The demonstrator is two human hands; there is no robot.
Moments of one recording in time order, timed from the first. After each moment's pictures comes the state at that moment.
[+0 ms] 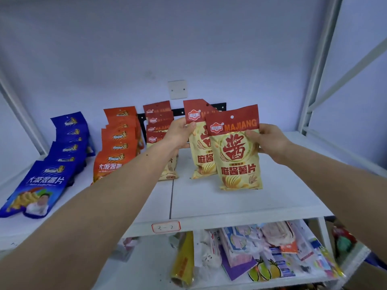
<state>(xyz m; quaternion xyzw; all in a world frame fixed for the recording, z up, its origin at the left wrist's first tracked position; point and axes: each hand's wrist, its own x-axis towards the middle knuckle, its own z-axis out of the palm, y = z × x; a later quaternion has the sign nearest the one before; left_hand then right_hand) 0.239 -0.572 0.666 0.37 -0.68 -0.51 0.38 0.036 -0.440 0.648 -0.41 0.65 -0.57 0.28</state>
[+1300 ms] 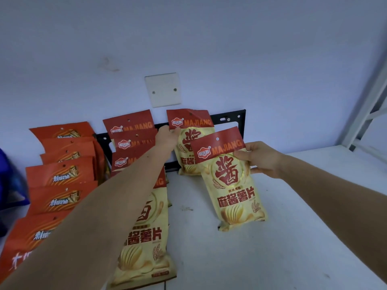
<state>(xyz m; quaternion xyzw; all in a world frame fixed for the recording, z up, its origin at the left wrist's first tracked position) 0.107 -0.929 0.597 0.51 -0.68 -0.41 0.34 -0.073 -0.735 0.589 -0.38 0.69 -0.44 0.43</state>
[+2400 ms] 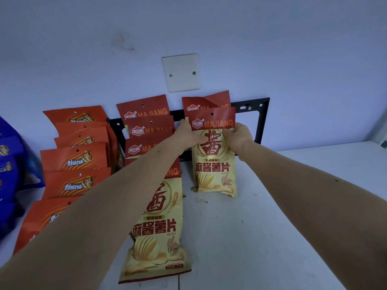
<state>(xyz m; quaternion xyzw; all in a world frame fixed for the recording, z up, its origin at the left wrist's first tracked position) 0.115 -0.936 0.577 0.47 -0.71 -0.49 0.20 -0.018 -0.844 0.566 -0.31 0.76 -0.51 0.26</state>
